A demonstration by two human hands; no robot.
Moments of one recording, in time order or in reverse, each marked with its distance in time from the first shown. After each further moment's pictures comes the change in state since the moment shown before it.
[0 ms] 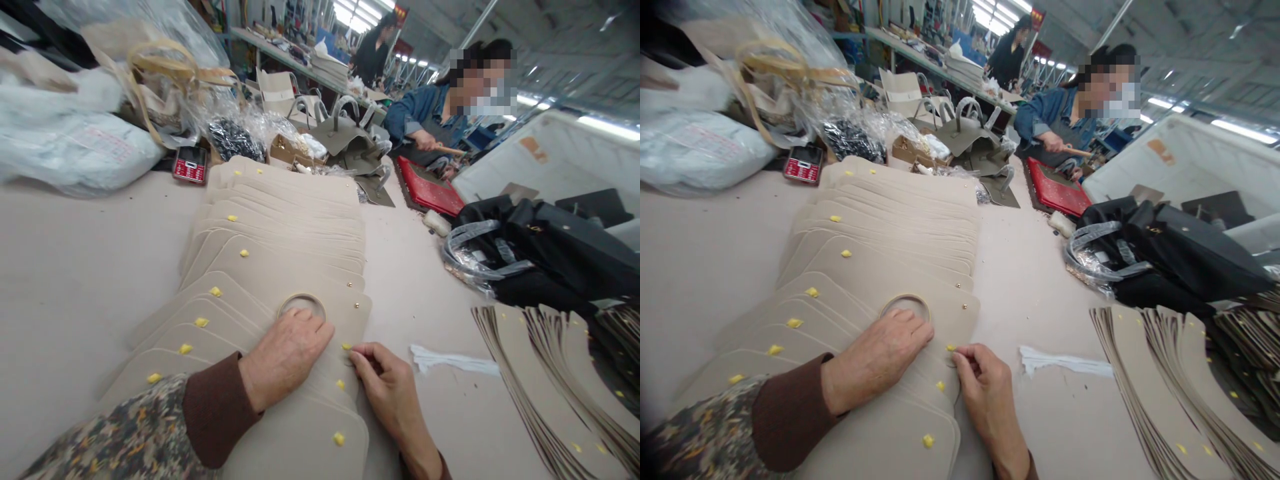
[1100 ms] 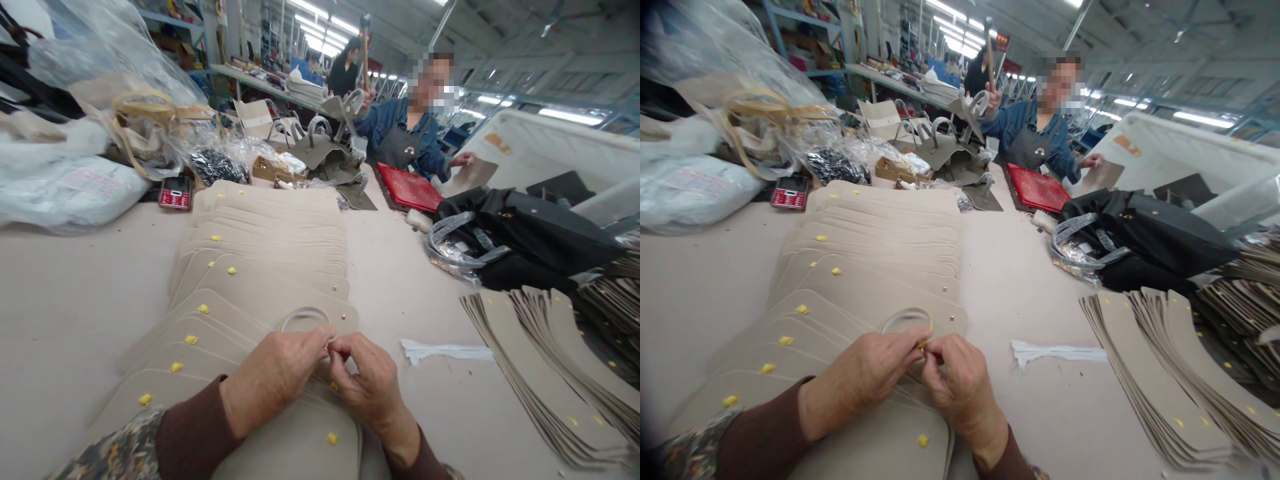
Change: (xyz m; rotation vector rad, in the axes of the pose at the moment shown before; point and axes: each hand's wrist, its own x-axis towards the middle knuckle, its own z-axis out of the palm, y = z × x) left_hand -0.006 0.006 -0.003 -0.284 0.215 0.130; right_hand 0.012 -0.040 0.004 -0.084 0.250 -0.681
